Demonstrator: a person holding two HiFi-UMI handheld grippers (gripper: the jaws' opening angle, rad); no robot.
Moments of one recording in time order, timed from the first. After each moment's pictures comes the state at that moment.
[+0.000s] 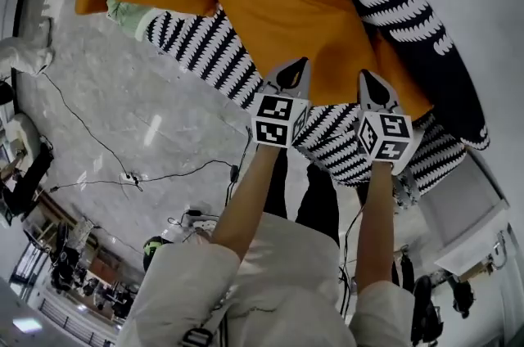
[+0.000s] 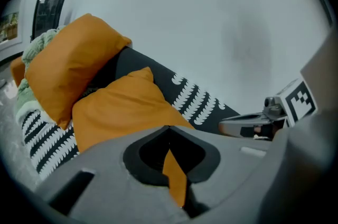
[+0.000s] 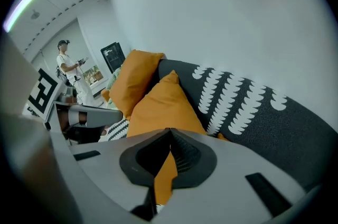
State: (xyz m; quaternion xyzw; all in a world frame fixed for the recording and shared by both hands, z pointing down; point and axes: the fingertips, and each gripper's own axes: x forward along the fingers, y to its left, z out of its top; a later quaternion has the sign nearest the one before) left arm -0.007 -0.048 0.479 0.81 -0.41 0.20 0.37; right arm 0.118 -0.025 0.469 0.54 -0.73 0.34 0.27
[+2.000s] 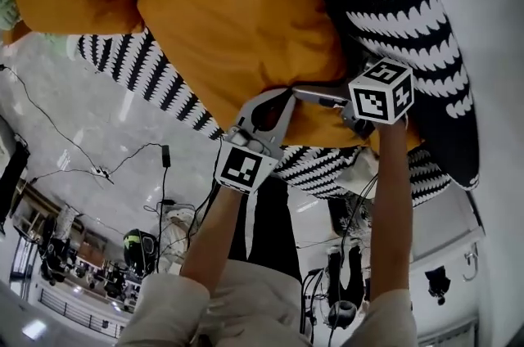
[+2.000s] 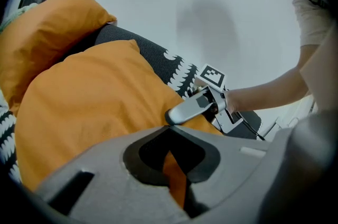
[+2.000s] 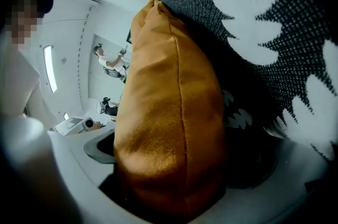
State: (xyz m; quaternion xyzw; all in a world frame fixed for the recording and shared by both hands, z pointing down) left arm 0.060 -0.062 0.591 0.85 -0.35 0.16 0.35; right arm 0.085 -0.100 0.643 0.17 -0.78 0.55 0.25
